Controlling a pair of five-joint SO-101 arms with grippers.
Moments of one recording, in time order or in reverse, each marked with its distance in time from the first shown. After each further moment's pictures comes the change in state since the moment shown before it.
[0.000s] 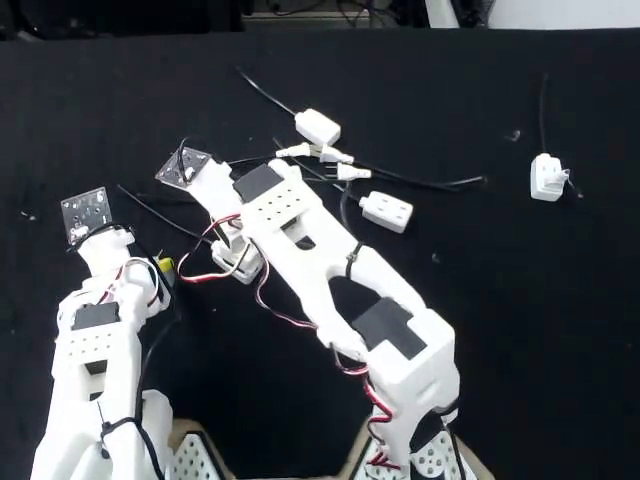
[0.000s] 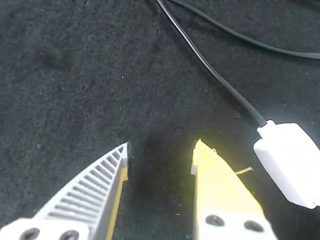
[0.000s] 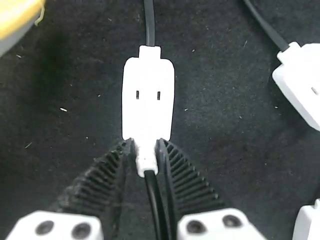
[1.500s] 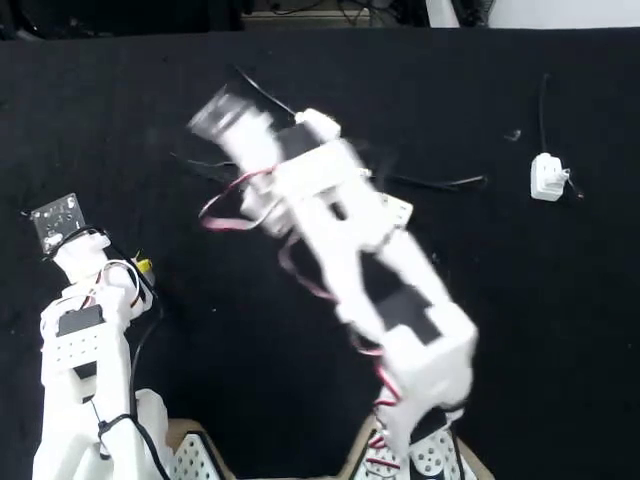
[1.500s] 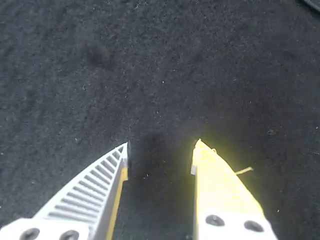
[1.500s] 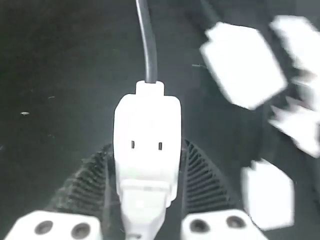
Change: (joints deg) left arm -6.7 0.0 0.0 0.0 0.0; right arm 12.7 -8.1 -13.5 11.0 -0.3
